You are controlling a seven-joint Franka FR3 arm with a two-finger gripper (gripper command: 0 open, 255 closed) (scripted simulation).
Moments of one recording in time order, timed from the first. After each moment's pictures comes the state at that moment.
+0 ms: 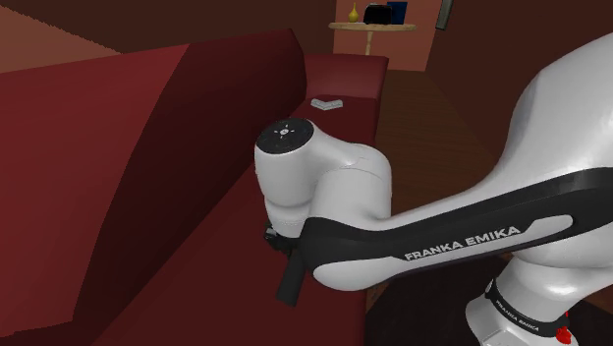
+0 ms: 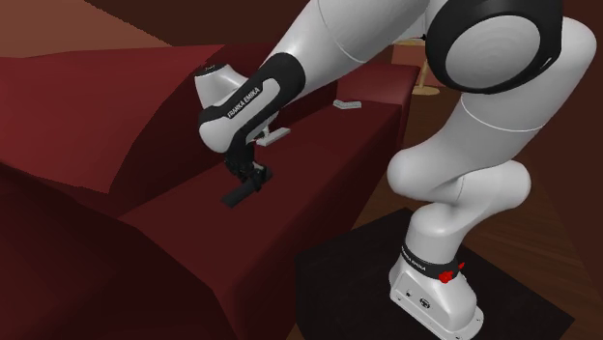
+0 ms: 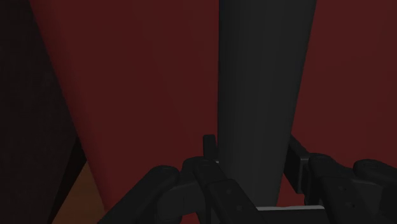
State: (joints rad) arm -0.76 -0.46 1.49 -2.30 0.26 2.21 1.59
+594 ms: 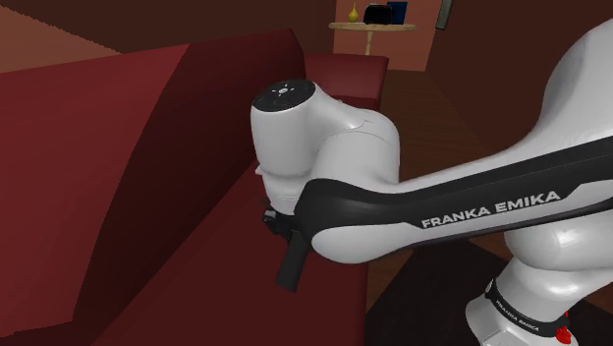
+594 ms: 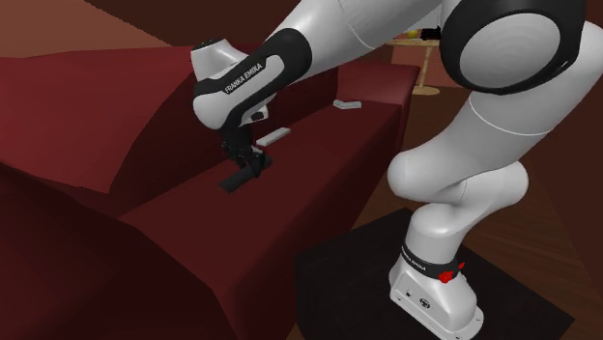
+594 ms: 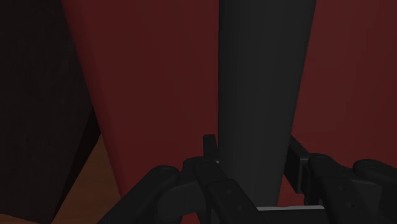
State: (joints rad) arm -0.65 -0.48 1.34 -2.24 0.25 2.09 1.57
